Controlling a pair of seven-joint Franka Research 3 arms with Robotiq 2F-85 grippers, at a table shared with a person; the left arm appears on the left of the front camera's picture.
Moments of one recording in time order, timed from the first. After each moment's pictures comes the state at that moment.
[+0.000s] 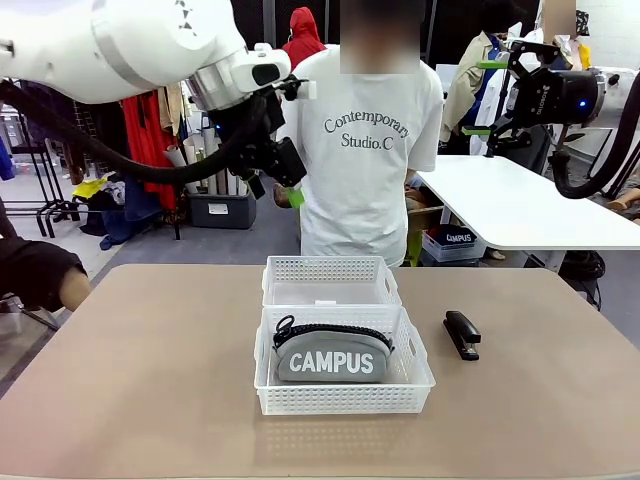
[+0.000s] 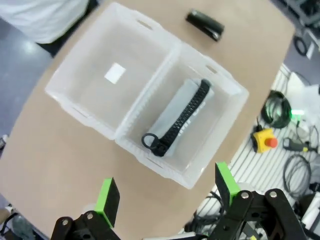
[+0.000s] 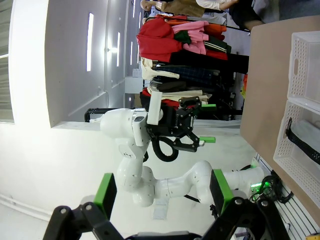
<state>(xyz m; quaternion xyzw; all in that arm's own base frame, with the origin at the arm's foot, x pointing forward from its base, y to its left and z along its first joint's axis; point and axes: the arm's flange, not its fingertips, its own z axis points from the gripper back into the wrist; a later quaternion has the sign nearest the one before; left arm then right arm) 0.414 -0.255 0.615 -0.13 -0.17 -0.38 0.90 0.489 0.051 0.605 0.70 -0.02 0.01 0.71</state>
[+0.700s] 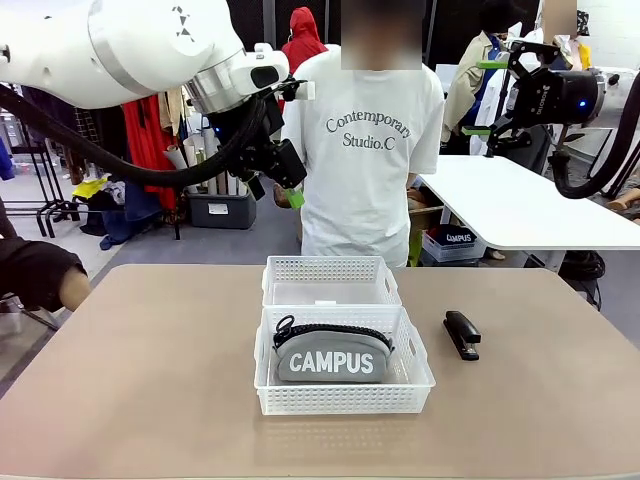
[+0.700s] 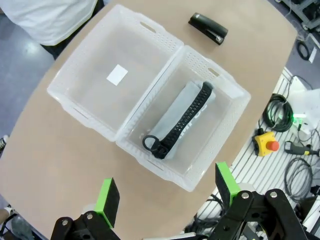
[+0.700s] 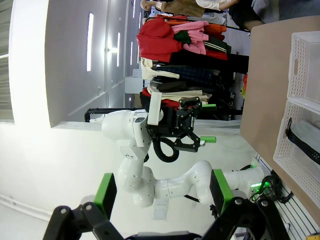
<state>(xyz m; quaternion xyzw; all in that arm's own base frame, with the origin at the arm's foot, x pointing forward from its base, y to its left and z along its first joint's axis) 0.413 -0.257 0.611 -0.13 -0.17 -0.38 0.90 0.489 0.051 0.605 0.70 -0.02 0.01 0.71</state>
